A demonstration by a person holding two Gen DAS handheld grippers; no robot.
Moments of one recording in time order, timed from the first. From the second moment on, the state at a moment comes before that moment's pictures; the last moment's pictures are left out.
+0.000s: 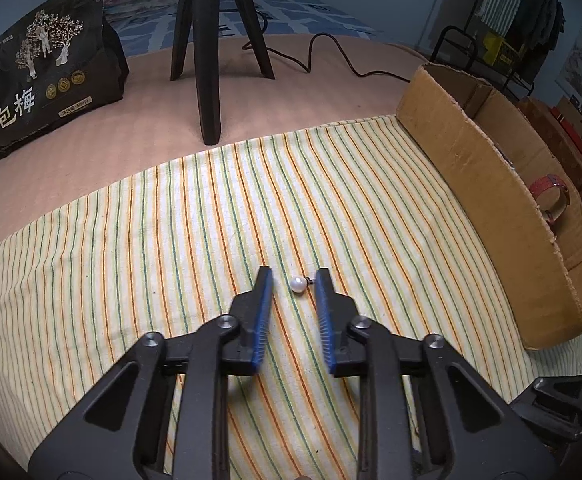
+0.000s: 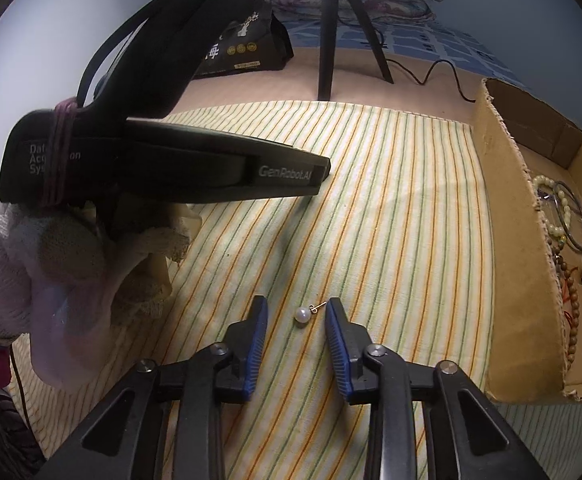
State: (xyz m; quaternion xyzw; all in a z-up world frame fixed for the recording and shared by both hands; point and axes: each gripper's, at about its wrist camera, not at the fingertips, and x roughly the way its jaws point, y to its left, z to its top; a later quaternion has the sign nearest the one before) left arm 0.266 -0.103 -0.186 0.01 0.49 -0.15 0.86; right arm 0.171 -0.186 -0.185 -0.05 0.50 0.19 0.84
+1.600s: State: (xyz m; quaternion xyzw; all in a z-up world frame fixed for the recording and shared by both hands) left arm 0.201 -0.142 -0.070 -0.02 0.38 -0.22 0.90; right arm 0.152 -0.296 -0.078 0.05 0.40 0.12 0.91
